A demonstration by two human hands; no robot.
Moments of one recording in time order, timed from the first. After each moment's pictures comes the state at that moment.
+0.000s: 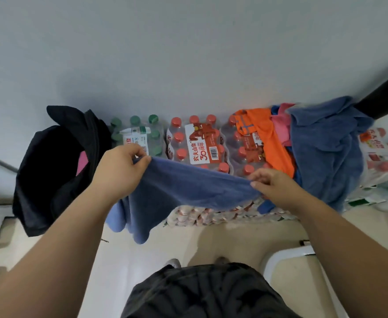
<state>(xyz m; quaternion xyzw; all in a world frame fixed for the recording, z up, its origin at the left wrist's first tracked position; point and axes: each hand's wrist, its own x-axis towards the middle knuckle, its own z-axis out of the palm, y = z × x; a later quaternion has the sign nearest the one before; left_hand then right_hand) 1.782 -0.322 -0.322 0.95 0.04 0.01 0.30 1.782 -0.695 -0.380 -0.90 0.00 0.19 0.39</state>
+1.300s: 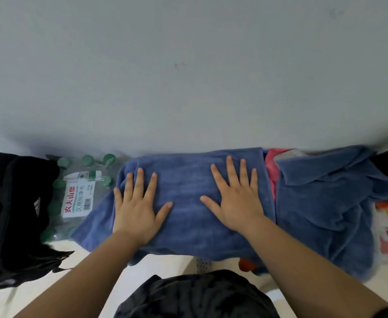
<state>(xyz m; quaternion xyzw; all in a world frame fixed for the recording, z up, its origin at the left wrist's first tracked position) 1.894 -0.459 -0.451 0.99 0.05 -0.09 0.05 1.952 -0.716 -0.437 -0.98 -0.14 0.12 0.02</state>
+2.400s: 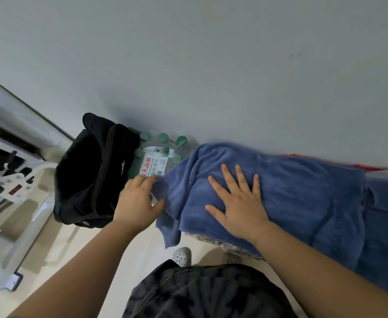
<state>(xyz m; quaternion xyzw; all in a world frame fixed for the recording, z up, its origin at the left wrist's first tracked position) 1.819 -0.341 -0.420 0.98 0.18 -0.03 0.11 1.920 -0.603 -0.443 -0.93 -0.34 0.14 0.02</state>
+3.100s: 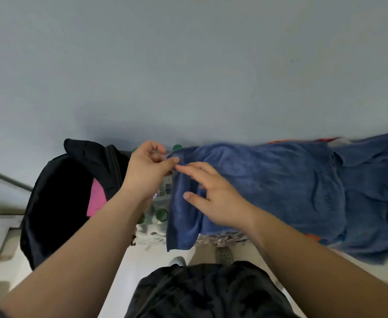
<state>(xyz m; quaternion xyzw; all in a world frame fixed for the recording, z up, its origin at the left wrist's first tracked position) 1.901 -0.295 -0.351 0.69 0.15 0.00 0.71 1.879 -0.484 -0.360 -0.85 -0.23 0.14 0.44</state>
